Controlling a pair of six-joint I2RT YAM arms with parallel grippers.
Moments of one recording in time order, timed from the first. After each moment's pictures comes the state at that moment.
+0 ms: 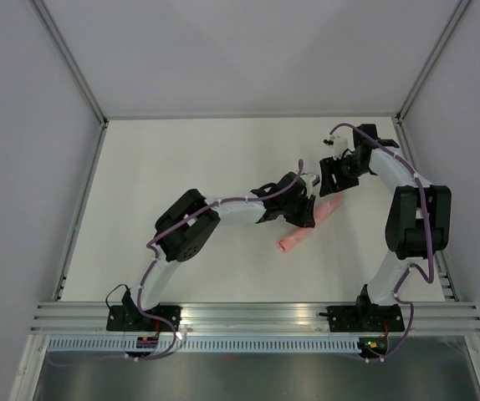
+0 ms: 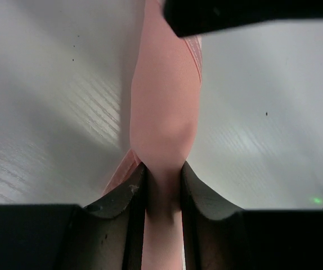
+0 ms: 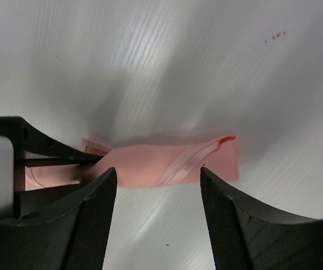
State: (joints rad) left arm -0.94 2.22 1.54 -0.05 0.24 -0.42; right arm 0.00 1.84 1.41 -0.82 -0.46 -0.32
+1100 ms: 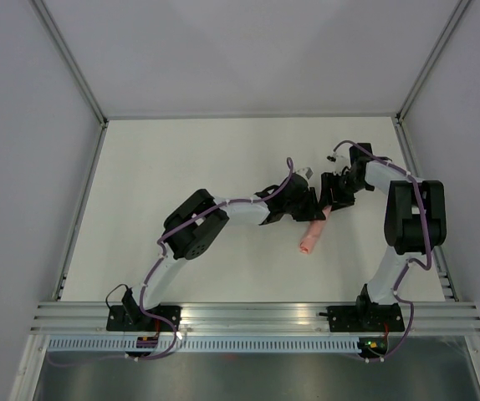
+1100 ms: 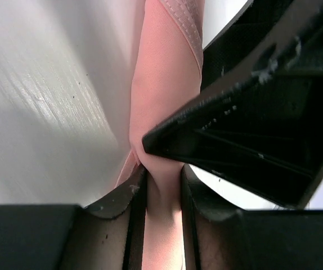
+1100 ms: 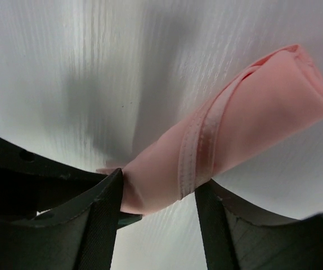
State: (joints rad) left arm -0.94 2.31 1.58 0.13 0.19 -0.87; right arm -0.02 1.87 1.19 -0.66 -0.45 -0.10
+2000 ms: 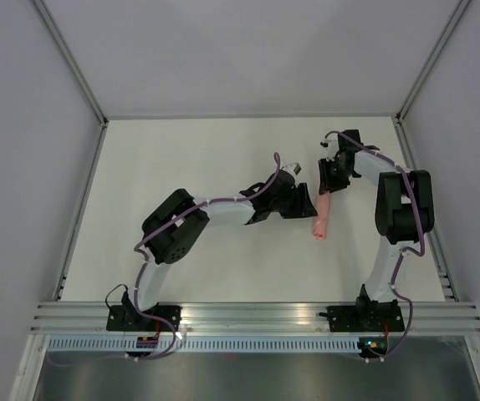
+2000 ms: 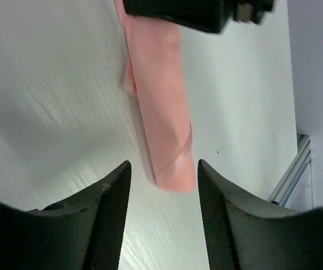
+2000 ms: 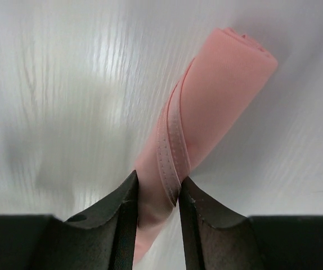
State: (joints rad) left arm -0.91 2.14 1.41 0.14 0.16 -0.82; right arm 0.05 1.98 1.35 -0.57 -0.25 -0.08
